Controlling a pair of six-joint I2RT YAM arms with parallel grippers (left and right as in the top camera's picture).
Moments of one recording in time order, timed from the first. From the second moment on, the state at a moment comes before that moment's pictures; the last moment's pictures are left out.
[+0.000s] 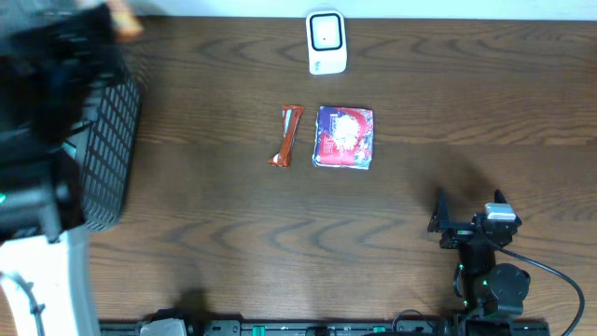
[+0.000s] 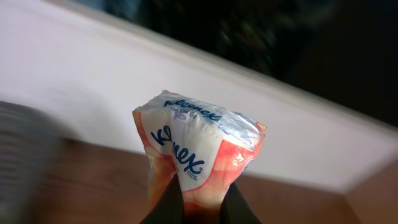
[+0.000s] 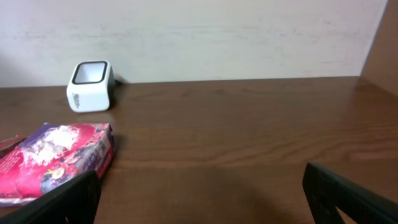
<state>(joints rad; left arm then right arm) 0.12 1.25 1.64 -0.58 0.39 -0.38 -0.08 0.01 0.01 -0.07 -0.05 0.02</state>
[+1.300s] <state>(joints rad) -0.40 1.99 1.63 -0.74 0.23 -0.35 -0.08 0.01 0.01 -0.07 -0.05 0.02</state>
